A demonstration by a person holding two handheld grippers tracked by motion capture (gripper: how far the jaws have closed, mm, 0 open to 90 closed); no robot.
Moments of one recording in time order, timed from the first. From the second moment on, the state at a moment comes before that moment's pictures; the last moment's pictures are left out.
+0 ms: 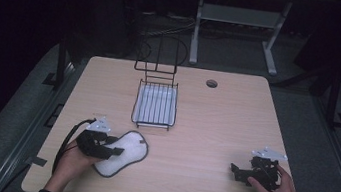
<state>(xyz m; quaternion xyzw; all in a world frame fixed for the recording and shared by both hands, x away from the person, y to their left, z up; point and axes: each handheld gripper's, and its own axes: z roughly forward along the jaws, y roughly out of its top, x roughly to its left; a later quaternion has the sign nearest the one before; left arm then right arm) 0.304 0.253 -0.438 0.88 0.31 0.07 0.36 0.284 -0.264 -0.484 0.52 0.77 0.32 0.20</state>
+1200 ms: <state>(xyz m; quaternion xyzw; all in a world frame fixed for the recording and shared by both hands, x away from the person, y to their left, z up) 0.293 0.251 -0.412 0.85 0.32 0.04 0.42 0.284 -0.264 -0.484 0.52 0.77 0.32 0.20</state>
